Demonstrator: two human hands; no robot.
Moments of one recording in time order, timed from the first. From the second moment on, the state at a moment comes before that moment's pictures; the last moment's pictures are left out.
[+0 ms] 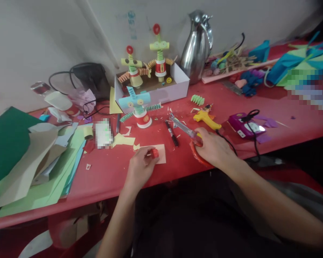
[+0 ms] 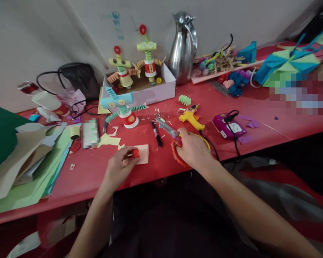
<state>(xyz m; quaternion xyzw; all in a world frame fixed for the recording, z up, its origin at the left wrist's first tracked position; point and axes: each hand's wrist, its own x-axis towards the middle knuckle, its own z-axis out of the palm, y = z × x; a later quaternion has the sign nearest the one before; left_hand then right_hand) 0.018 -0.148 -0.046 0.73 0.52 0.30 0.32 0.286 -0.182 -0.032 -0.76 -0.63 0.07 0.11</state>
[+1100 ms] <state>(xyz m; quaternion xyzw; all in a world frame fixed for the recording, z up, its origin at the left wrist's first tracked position) 0.029 -0.137 -0.054 0.77 0.50 0.27 0.30 0.270 -0.171 -0.012 -0.66 -0.75 -0.05 0.04</state>
